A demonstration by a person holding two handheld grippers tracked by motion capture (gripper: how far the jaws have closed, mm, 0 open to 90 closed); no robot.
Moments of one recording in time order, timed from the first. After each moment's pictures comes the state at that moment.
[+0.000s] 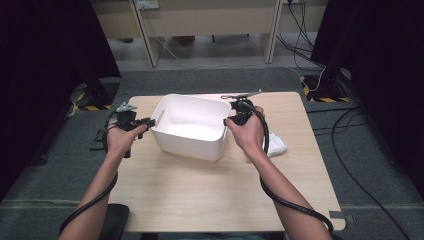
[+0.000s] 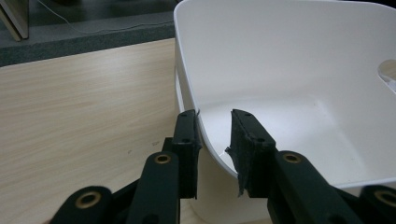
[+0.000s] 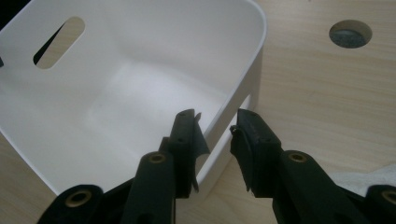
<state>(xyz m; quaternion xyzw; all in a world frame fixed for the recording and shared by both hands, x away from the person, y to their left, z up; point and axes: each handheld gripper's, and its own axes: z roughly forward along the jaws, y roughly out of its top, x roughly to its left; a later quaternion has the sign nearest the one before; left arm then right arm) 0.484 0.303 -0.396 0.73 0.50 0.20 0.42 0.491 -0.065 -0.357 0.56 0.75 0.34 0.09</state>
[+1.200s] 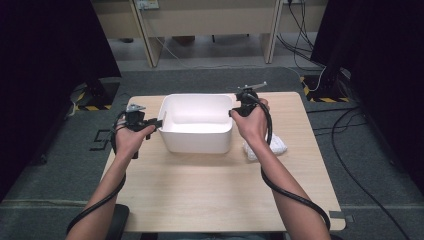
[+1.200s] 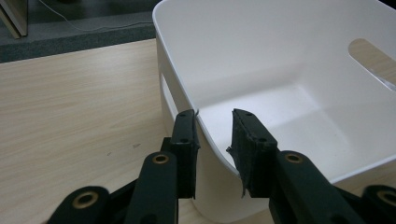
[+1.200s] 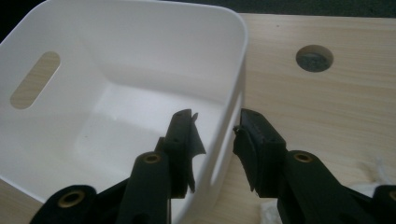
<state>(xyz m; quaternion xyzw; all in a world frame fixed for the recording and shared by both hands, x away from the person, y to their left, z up) 0.481 0.278 -0.394 0.72 0.51 0.20 0.42 0.512 -0.091 -0.347 0.58 0.73 0.34 0.13</state>
